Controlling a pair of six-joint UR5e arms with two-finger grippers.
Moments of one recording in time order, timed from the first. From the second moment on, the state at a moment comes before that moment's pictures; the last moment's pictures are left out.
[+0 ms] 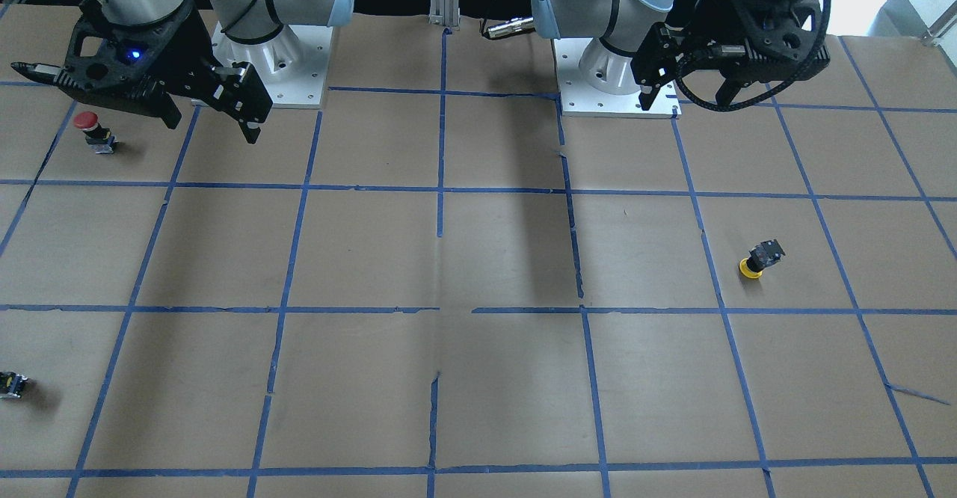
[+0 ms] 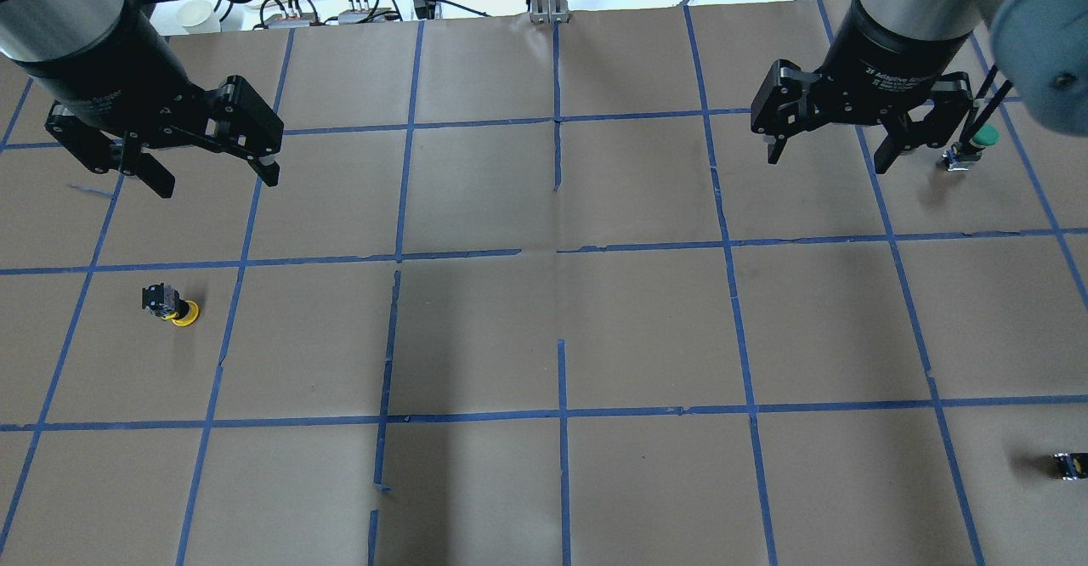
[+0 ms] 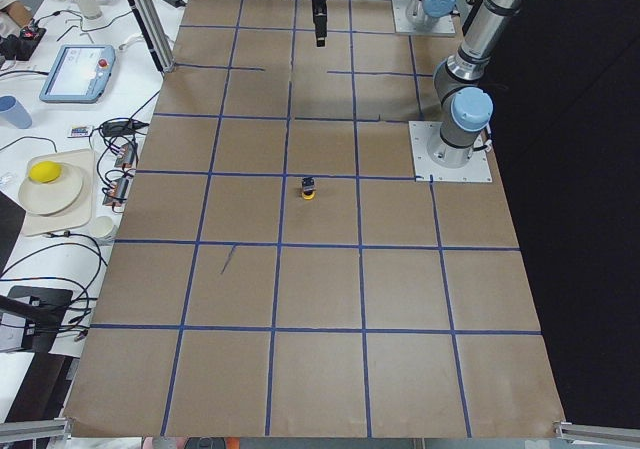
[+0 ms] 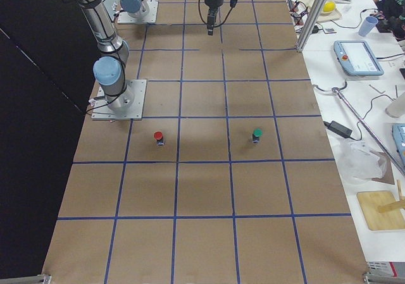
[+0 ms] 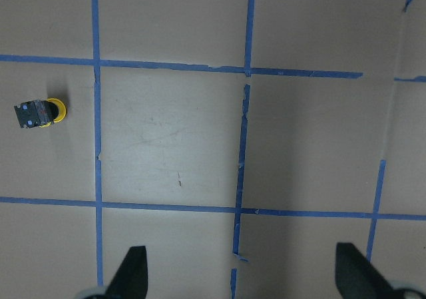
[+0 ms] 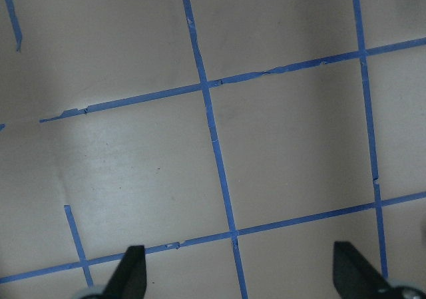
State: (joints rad) left arm -1.49 -1.48 -1.54 -1.74 1.56 0.02; right arm 1.56 -1.61 1.59 -1.53 -1.59 0.18
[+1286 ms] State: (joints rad) left arm -1.23 -1.48 -1.61 -1.73 1.62 0.34; right arm 1.56 -1.62 1.59 -1.53 -1.59 0.18
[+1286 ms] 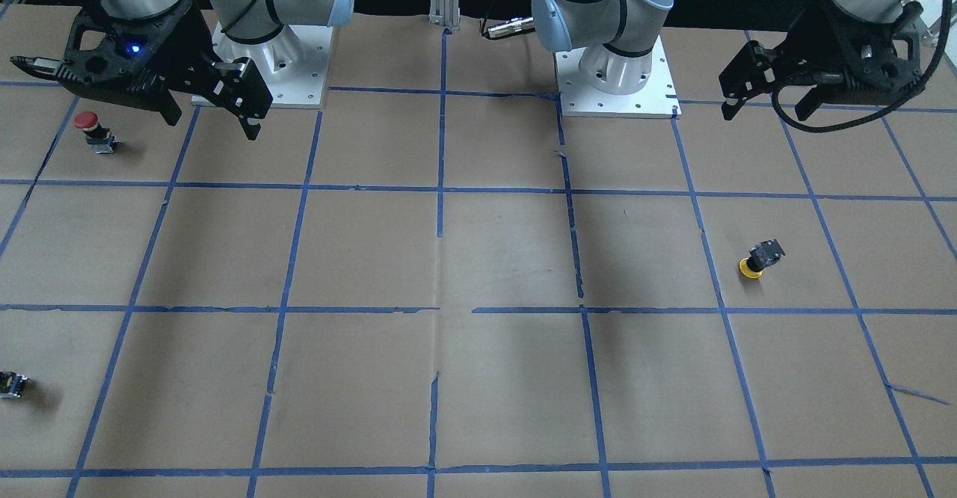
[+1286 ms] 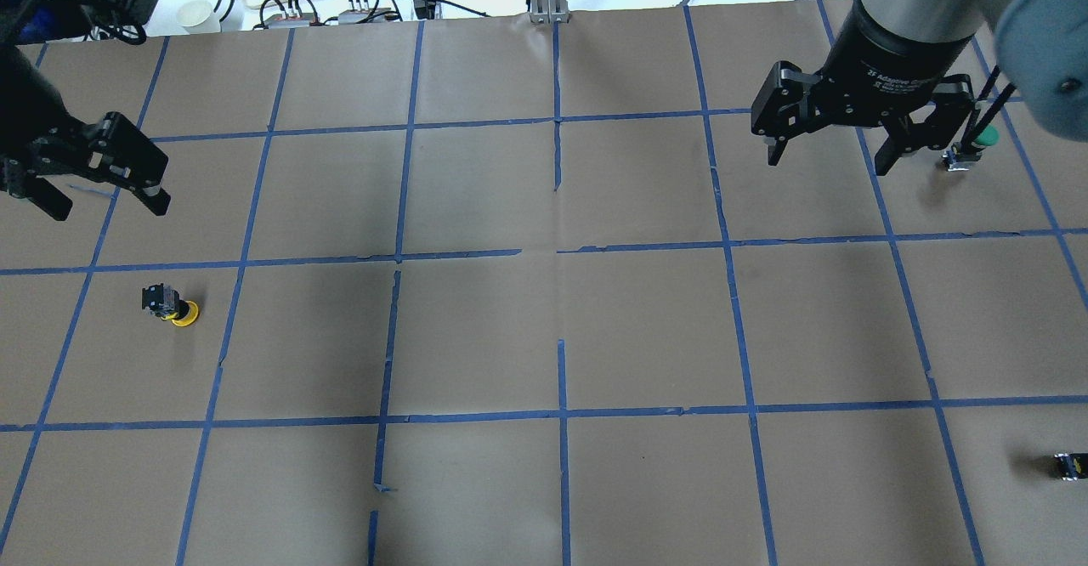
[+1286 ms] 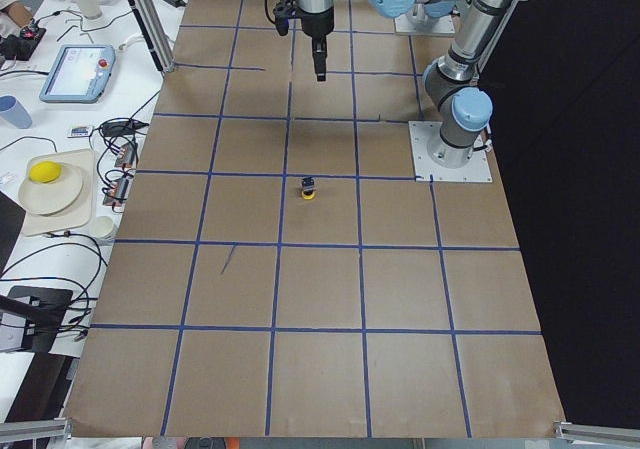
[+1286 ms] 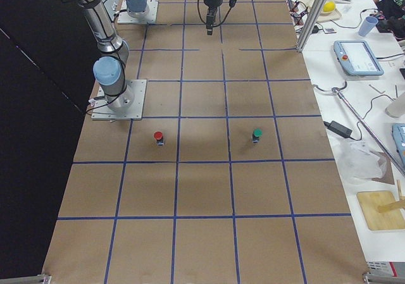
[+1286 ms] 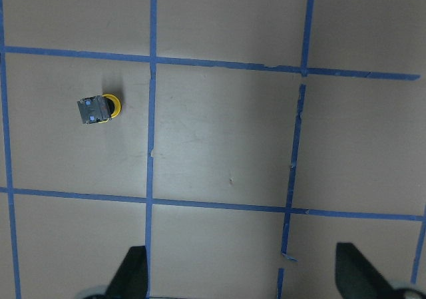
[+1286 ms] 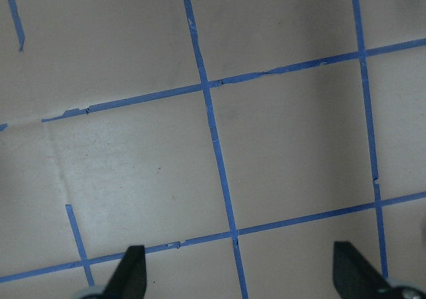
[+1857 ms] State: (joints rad) left arm -0.99 -1.60 -1.83 -1.44 1.65 0.48; right arm 1.56 -1.62 1.59 -1.53 -1.56 0.18
